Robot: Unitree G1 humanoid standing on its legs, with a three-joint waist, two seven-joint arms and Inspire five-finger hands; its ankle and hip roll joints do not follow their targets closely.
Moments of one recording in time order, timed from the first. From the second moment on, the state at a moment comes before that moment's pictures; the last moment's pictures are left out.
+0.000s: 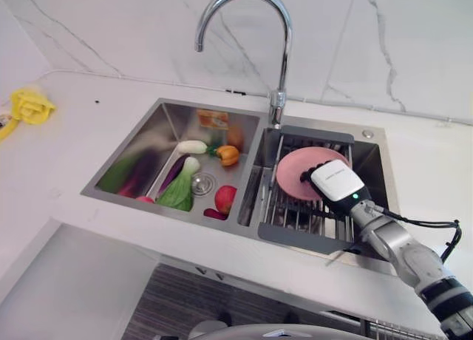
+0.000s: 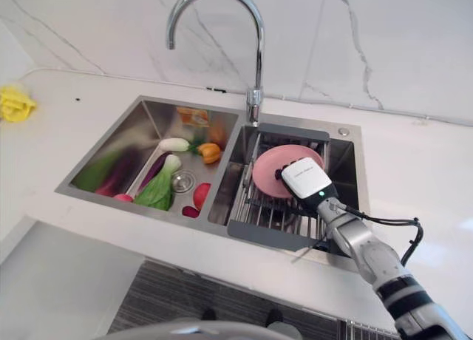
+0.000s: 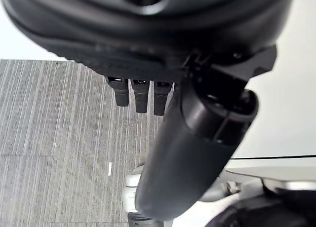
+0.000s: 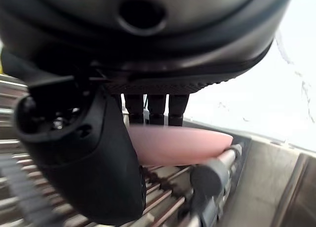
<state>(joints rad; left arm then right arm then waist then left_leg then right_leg) 0.11 0.15 -0.14 1.28 0.17 0.02 0.20 -0.15 -0.73 0.34 0.16 -1.14 -0.07 -0.29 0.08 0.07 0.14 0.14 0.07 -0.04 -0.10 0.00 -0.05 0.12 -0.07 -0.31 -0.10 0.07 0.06</state>
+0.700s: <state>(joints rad) 0.12 0.12 -0.13 1.27 0.17 0.02 0.23 -0.04 -0.81 0.24 -0.03 -1.11 -0.06 -0.36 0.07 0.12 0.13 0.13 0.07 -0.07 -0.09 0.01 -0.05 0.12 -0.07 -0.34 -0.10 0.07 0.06</state>
